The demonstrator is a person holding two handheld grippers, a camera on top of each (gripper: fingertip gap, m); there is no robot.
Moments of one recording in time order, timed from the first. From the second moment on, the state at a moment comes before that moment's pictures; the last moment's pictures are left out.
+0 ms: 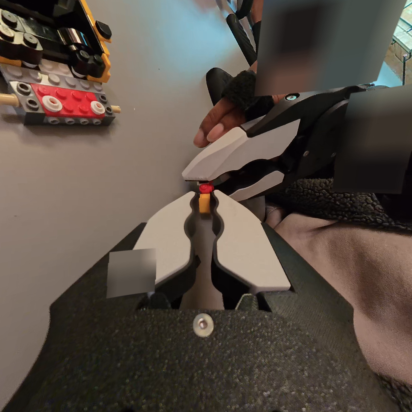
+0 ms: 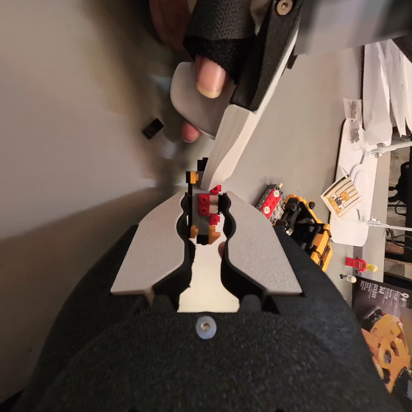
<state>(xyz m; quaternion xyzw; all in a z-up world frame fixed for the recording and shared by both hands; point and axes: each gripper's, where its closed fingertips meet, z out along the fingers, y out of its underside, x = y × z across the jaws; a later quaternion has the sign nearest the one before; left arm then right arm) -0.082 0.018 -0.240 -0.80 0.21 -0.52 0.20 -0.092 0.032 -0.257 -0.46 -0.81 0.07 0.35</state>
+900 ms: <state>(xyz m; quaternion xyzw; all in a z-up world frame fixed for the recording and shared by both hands) -0.082 0.026 -0.202 -0.70 0.43 -0.29 0.48 -0.076 0.021 -0.180 -0.48 -0.71 0.26 0.44</state>
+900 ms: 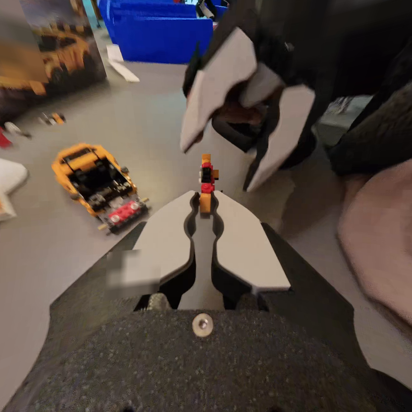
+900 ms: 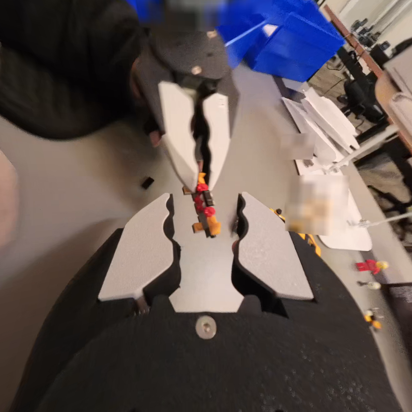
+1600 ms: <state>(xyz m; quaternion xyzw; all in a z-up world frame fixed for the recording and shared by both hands) -0.074 0.019 -0.194 -0.67 0.45 -0.29 0.51 -0.049 0.022 -0.191 -0.52 -0.65 0.38 0.40</state>
